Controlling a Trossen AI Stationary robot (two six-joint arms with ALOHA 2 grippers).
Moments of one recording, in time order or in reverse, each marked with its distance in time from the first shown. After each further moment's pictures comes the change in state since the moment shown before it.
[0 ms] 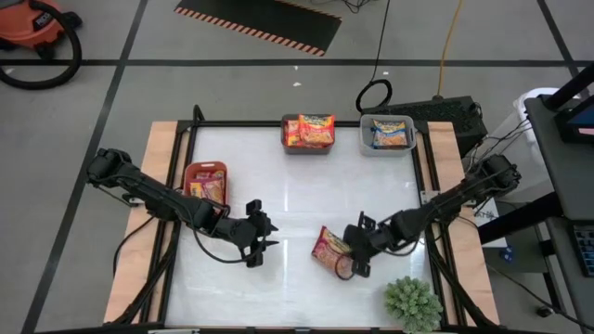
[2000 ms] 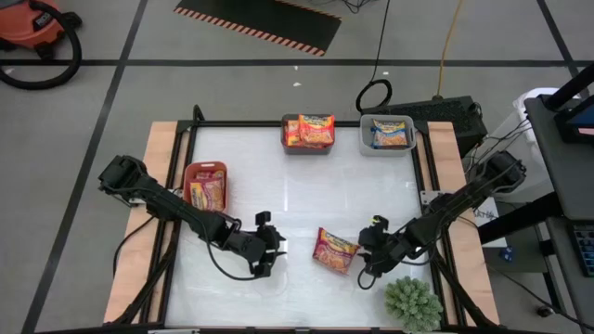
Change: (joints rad) left arm -0.046 0.163 0.000 0.151 -0.036 0.041; right arm 0.166 -0.083 -0.174 0.028 0.237 0.093
